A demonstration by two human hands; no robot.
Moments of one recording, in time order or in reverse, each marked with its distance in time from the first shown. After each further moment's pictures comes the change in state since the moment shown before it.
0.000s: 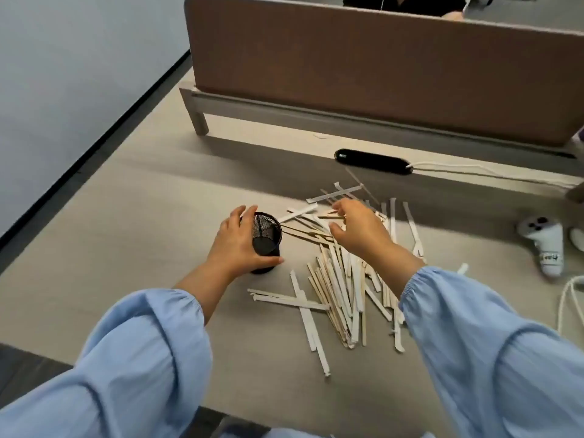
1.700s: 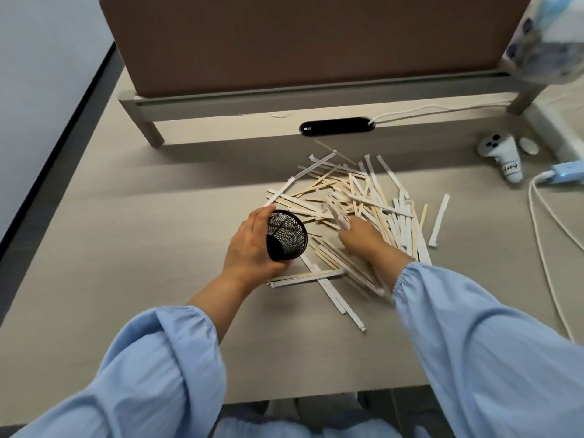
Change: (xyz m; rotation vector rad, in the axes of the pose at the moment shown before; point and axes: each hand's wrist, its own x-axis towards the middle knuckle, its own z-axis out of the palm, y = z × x) left_hand -0.021 -0.008 -0.001 -0.137 0.038 0.459; right_hand -0.047 0.003 0.062 0.359 -0.051 0.565
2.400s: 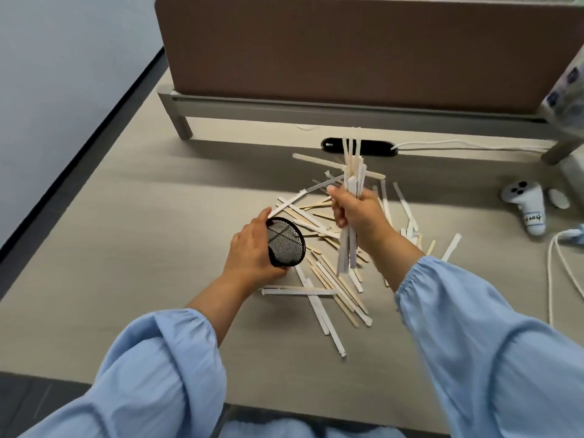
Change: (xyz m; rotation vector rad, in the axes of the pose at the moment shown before) left_hand 0.003 0.020 0.007 0.072 0.060 -0.199; right_hand -0.002 -0.054 -0.050 0.857 -0.102 -0.380
